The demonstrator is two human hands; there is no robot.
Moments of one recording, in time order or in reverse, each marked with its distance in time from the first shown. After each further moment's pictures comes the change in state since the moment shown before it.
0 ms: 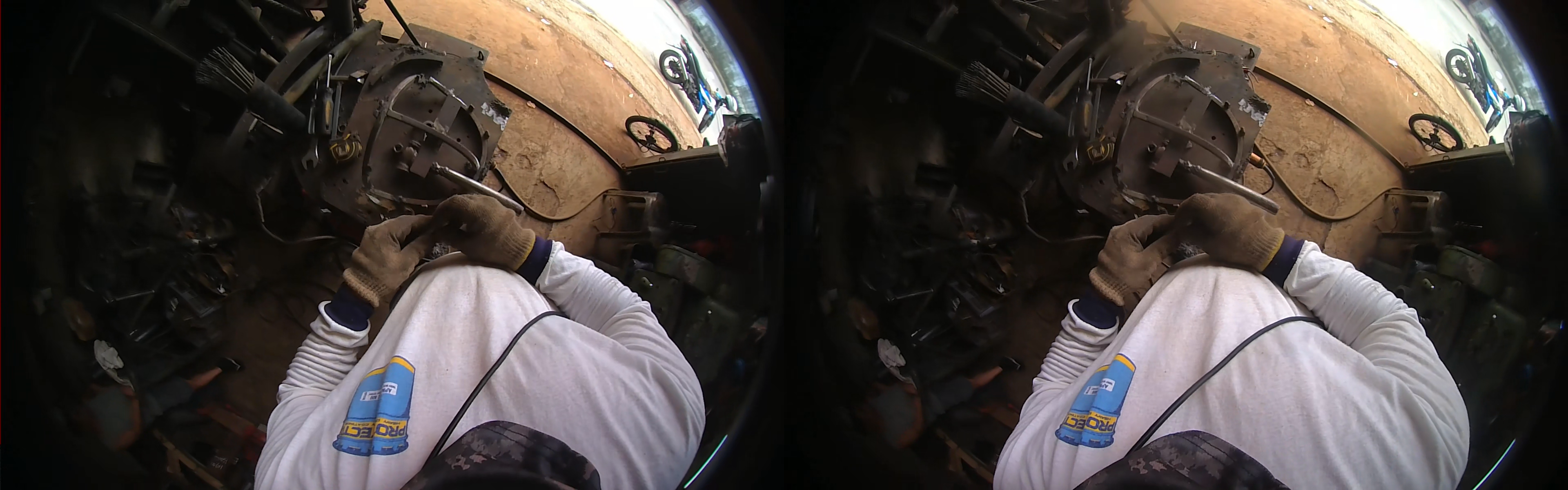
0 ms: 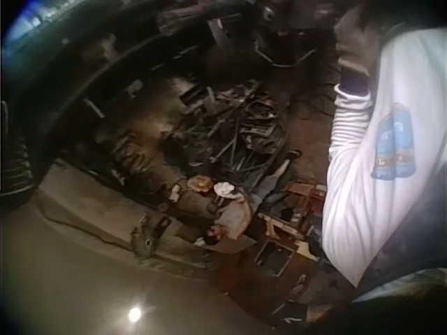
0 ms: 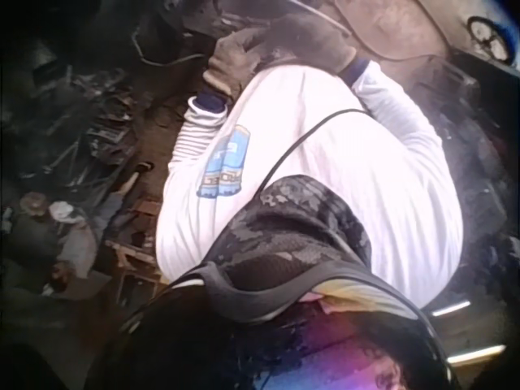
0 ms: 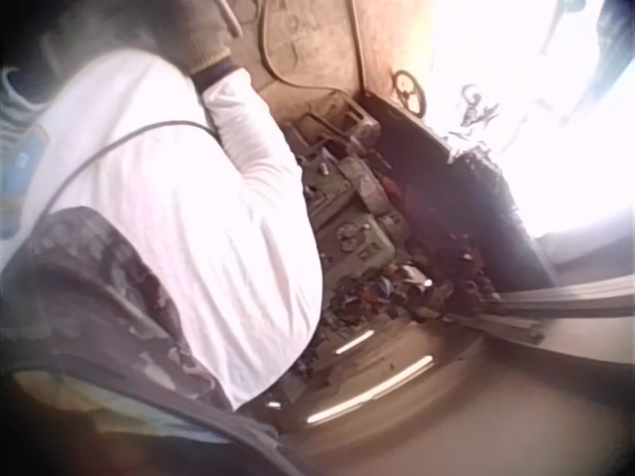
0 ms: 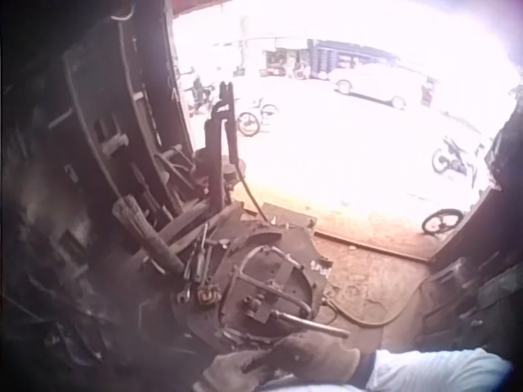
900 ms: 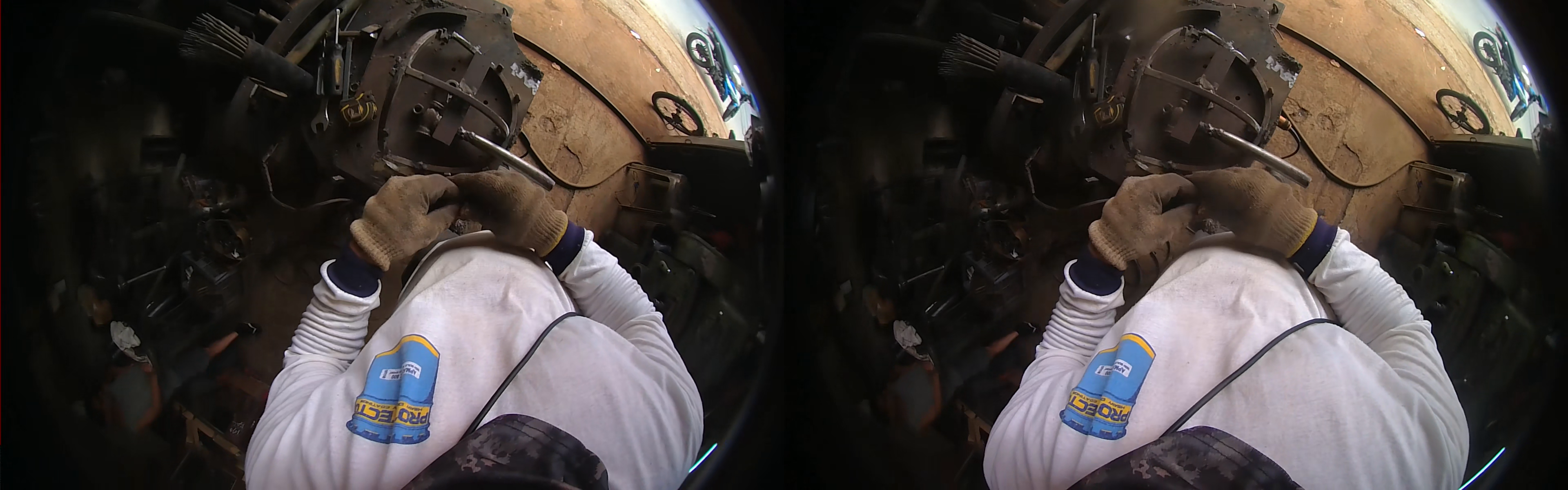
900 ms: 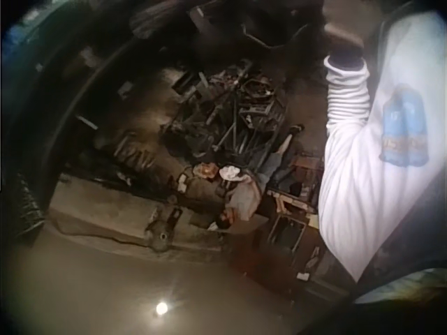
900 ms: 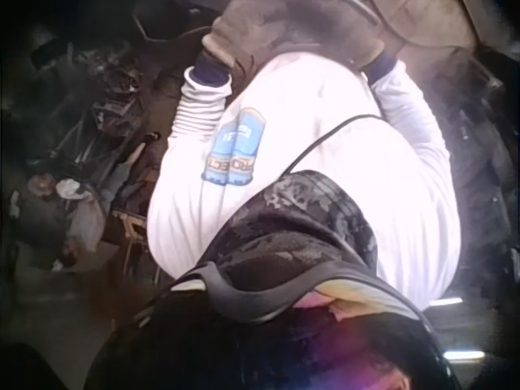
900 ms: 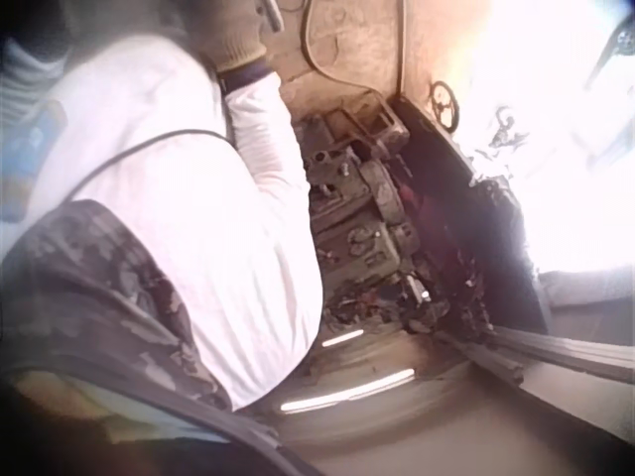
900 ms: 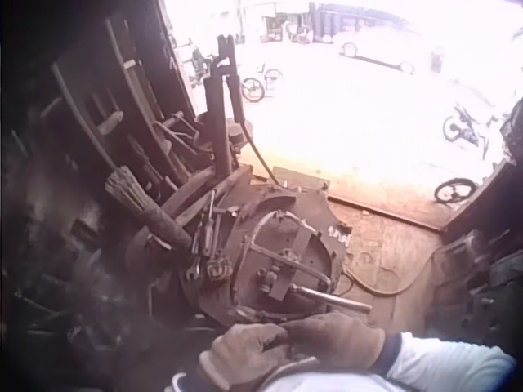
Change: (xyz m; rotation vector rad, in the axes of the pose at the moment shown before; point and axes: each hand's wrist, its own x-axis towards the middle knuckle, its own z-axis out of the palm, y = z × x) left_hand 0.023 0.017 -0.023 0.269 -0.187 0.046; right_hand 0.007 -0.004 -0.004 0.029 -0.070 -0.103
